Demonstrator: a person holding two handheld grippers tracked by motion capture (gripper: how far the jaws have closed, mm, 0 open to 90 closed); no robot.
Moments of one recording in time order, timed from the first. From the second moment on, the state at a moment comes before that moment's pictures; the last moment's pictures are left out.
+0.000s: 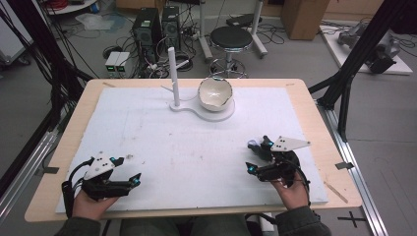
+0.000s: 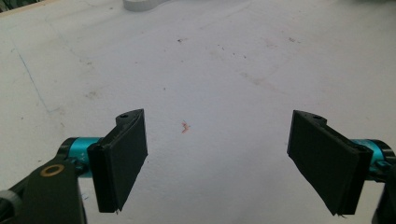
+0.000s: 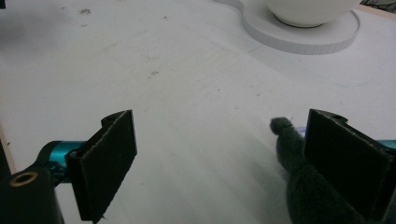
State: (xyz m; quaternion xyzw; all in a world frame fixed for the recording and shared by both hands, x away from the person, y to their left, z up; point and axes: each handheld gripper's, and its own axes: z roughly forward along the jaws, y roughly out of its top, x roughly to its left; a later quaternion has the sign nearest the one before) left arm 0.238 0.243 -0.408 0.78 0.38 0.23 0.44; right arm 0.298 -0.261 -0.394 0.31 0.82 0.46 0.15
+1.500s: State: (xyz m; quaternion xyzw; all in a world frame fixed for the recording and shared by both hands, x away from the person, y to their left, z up) left arm 0.238 0.249 -0.407 0.77 0.39 0.23 0.45; right arm 0.331 -0.308 -0.392 0.39 0.82 0.38 0.17
